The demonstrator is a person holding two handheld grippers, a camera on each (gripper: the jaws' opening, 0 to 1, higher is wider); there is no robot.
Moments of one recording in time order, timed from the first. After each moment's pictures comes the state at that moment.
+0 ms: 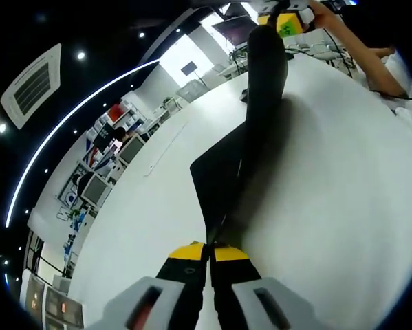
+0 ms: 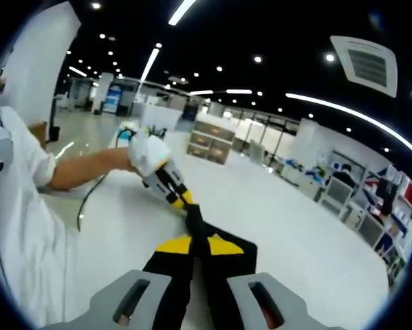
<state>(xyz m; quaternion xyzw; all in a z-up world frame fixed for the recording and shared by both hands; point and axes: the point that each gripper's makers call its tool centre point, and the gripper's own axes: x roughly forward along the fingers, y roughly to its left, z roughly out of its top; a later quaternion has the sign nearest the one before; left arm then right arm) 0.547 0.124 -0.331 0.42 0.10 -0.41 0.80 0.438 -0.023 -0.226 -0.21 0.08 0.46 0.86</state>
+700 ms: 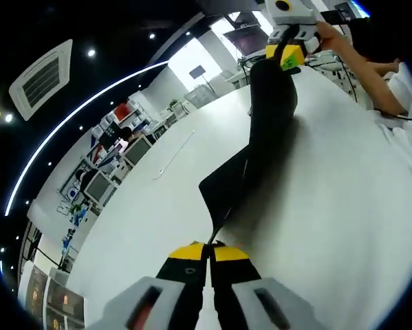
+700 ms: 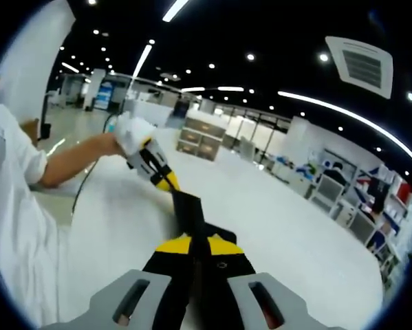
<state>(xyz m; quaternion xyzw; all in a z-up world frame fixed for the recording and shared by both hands) 0.532 0.140 -0.294 0.39 0.10 -0.41 0.82 0.445 -0.035 -0.226 -0.22 0.08 0.43 0.87</state>
